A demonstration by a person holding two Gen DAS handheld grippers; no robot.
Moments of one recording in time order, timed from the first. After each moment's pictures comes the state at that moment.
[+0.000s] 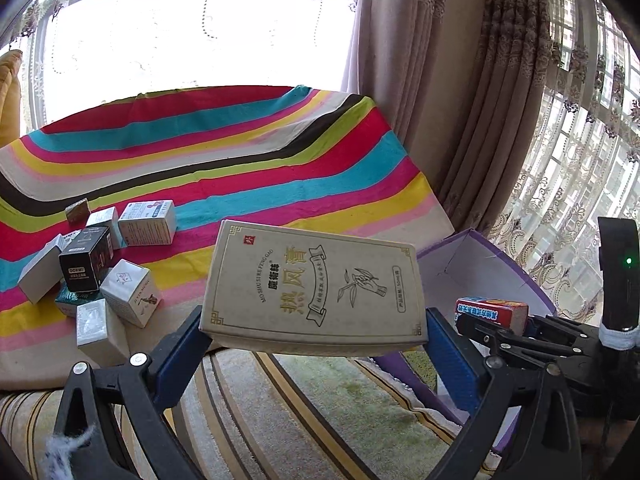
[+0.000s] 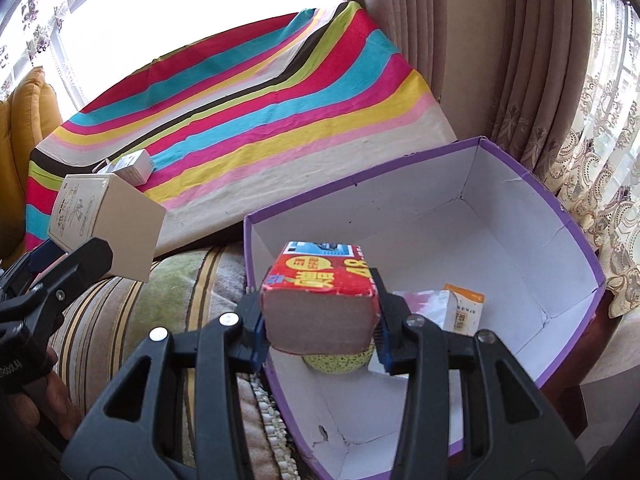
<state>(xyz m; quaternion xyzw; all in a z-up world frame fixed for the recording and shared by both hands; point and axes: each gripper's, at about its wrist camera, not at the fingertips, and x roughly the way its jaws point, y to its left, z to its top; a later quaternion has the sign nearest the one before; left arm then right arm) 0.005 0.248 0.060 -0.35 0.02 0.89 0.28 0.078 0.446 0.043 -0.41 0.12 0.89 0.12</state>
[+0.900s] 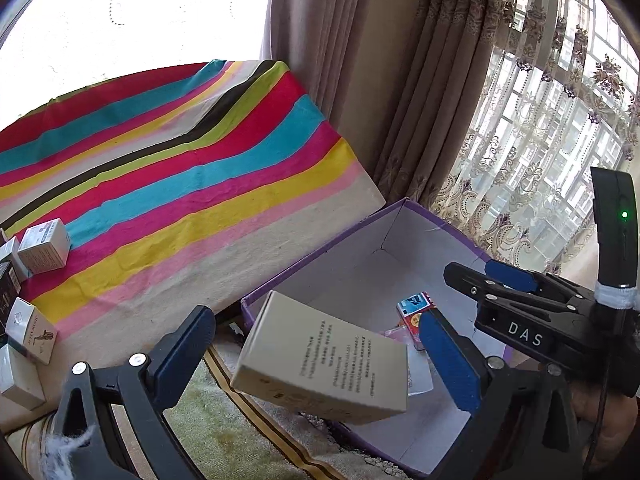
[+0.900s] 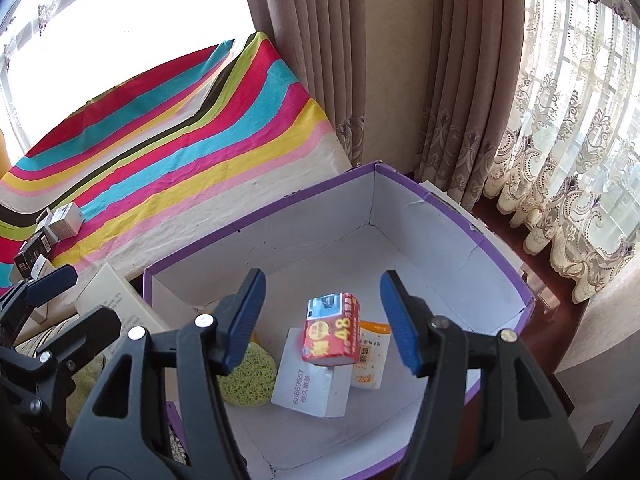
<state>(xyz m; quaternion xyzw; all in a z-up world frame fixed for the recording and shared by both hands) -0.003 0.330 0.050 -0.38 0.05 0.84 0.38 0.091 0.514 0.058 -0.38 0.12 0.89 0.22</state>
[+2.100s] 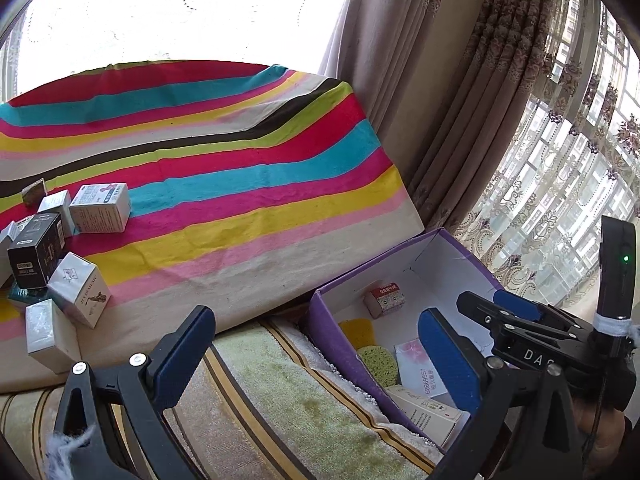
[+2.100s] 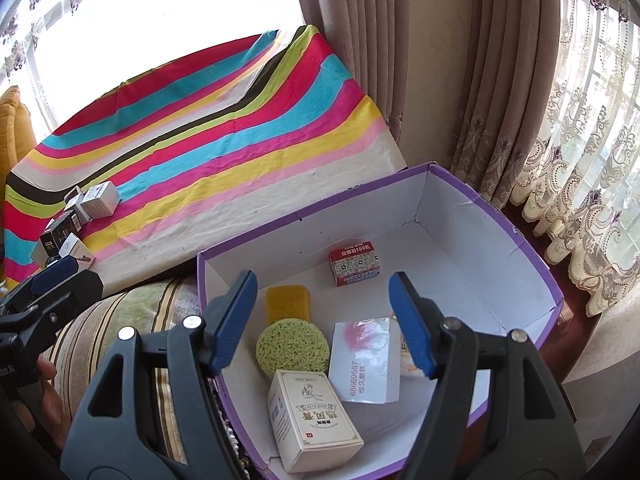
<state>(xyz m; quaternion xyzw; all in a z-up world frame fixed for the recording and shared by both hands) -0.019 0.251 0.054 -0.39 -0.02 0.86 0.33 0.077 0.468 0.064 -0.39 0.11 0.90 0.17</state>
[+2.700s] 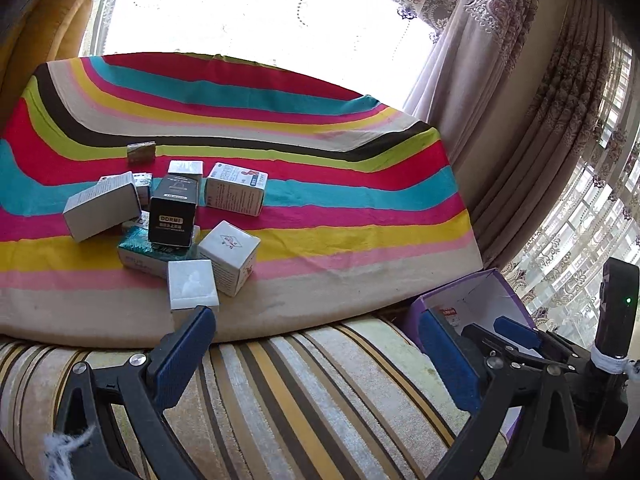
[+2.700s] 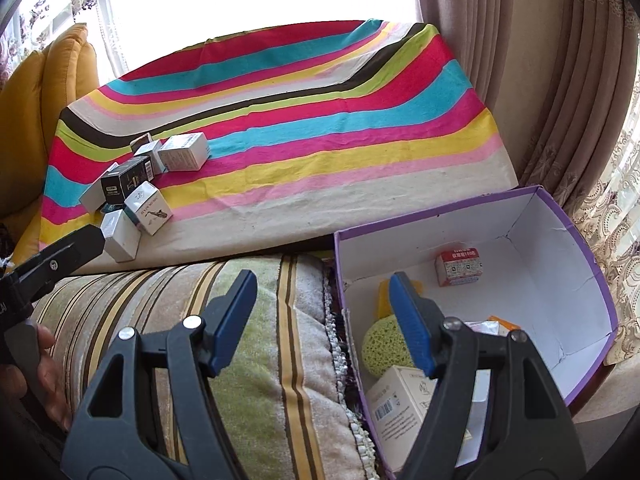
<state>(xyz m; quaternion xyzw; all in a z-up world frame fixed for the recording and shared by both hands) -0.027 0.128 0.047 -0.38 -0.10 0.89 0.23 0.044 0.369 0.055 -0.41 0.05 0.91 0.06</state>
